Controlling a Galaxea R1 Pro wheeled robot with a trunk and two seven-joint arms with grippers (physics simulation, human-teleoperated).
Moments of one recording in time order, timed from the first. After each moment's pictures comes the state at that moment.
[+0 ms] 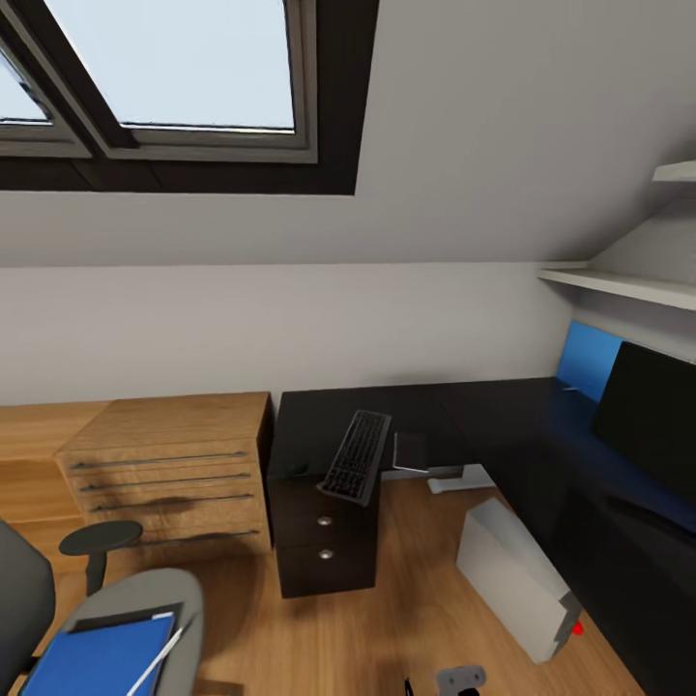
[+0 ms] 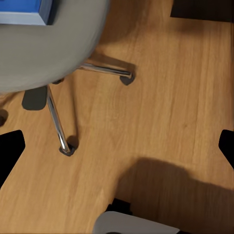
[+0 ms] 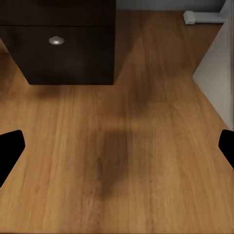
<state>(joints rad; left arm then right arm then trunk) 0.05 -0.01 -0.17 -0.56 0.29 -0.23 0.31 -0.35 0.09 0.50 -0.13 -0.32 -0.47 -0.16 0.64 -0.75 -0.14</state>
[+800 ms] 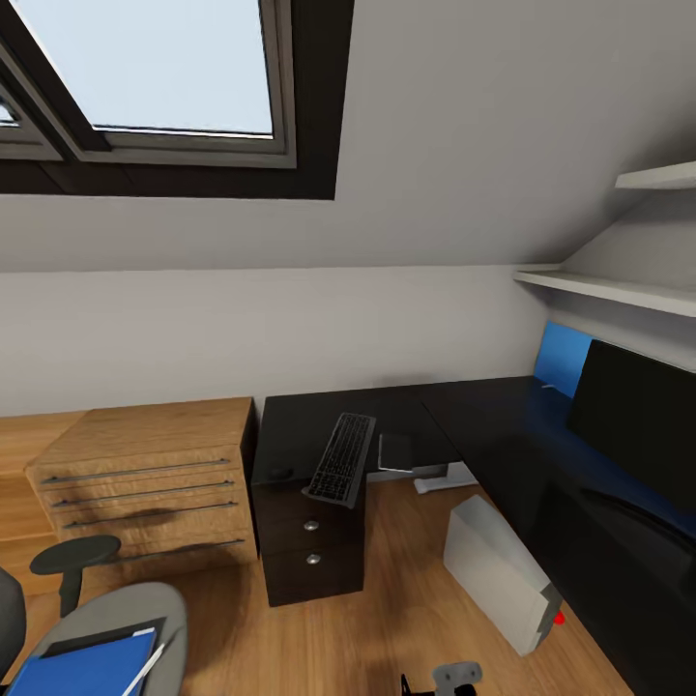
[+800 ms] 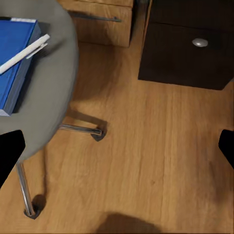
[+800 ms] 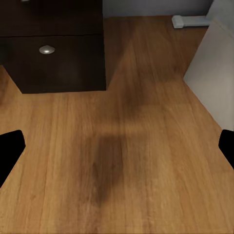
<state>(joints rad) 0.05 0.00 -0.17 -0.76 0.31 -0.25 0.31 -0.35 0.10 0.51 -0.14 -0.32 -0.47 -0.16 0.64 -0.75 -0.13</state>
